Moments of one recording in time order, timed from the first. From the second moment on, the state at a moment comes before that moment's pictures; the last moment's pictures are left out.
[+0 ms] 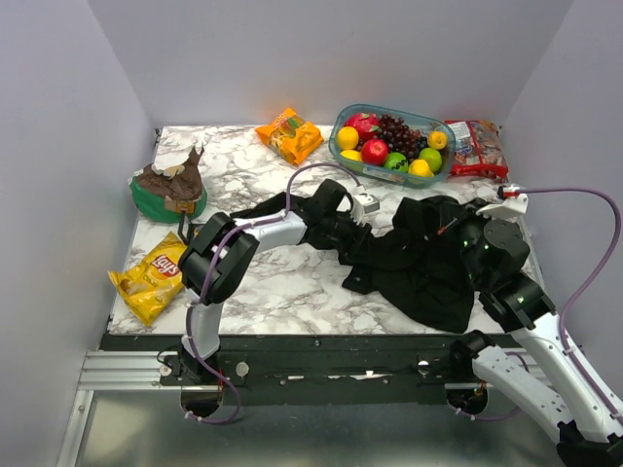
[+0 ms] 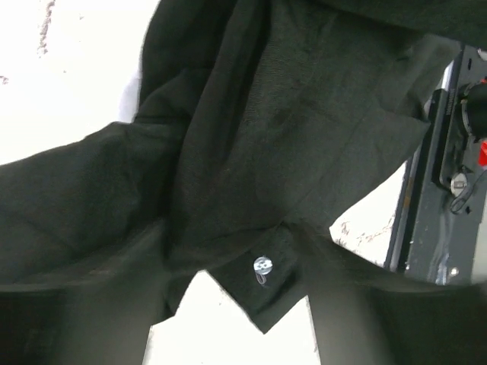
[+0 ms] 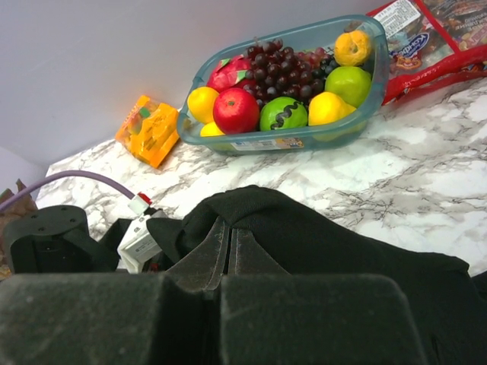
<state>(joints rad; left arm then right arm) -0.72 1.97 1.27 -0.05 0.72 -0.06 0.48 0.63 0.77 -0.24 0.48 0.49</state>
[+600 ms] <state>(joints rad) -0.75 1.74 1.31 -0.24 0.25 0.02 0.48 0.66 0.87 -0.29 0.49 0.37</state>
